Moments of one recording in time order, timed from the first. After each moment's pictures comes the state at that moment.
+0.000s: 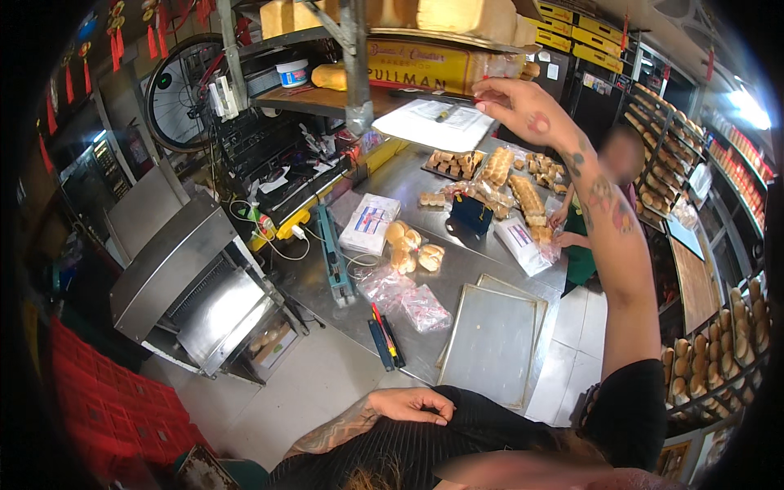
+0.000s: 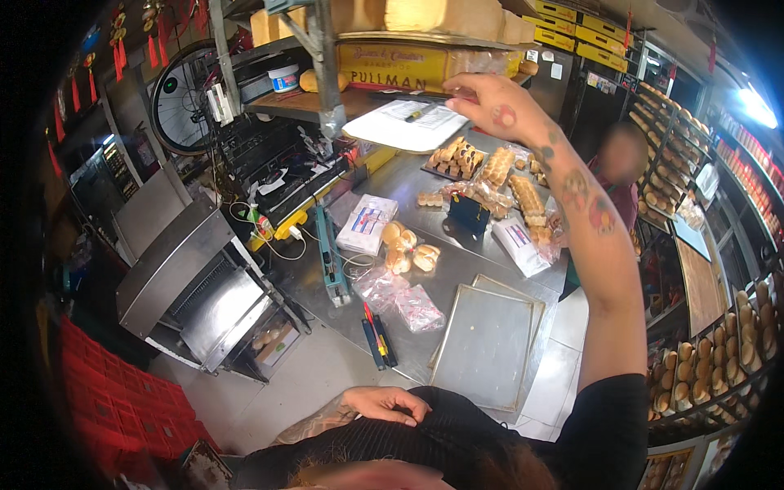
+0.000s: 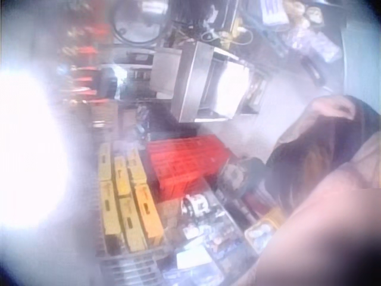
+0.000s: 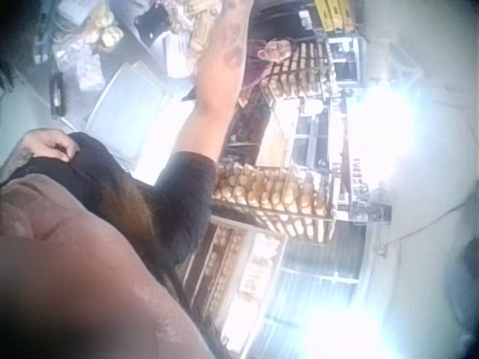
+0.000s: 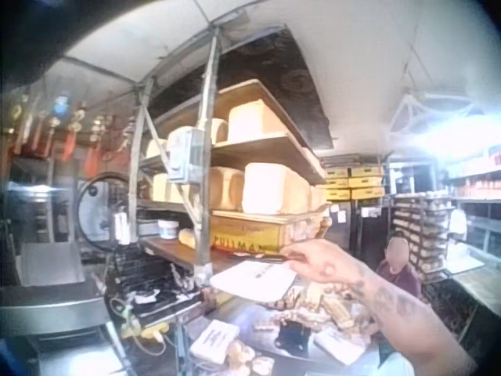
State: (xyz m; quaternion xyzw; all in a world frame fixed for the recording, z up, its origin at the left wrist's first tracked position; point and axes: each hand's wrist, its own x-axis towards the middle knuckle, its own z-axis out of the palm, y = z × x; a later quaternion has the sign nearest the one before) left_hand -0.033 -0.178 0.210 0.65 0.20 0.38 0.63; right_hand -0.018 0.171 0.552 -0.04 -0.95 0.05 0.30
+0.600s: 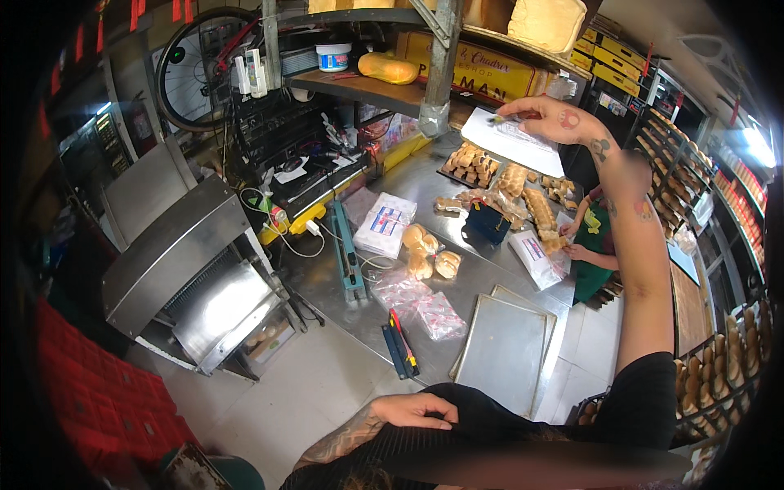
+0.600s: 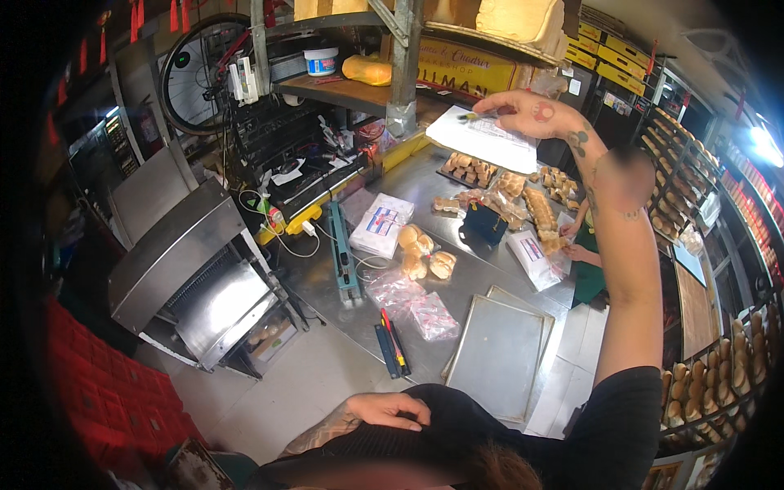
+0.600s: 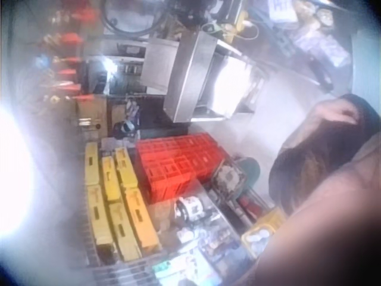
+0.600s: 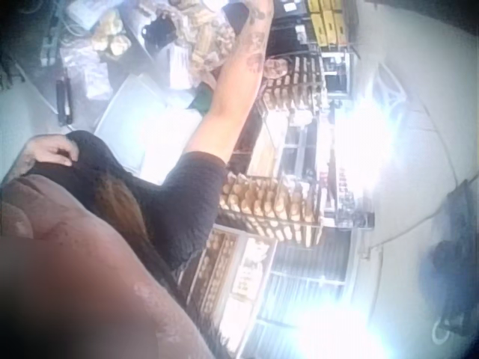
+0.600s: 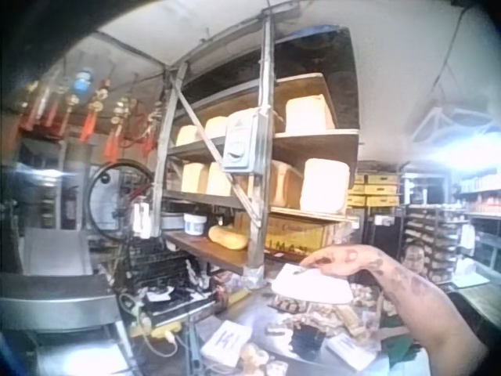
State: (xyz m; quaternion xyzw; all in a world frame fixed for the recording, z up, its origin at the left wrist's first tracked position) left_hand -0.088 -0.211 0.201 0.66 0.24 0.42 0.58; right_hand -0.098 0.192 0.562 -0.02 -0.99 0.13 0.08
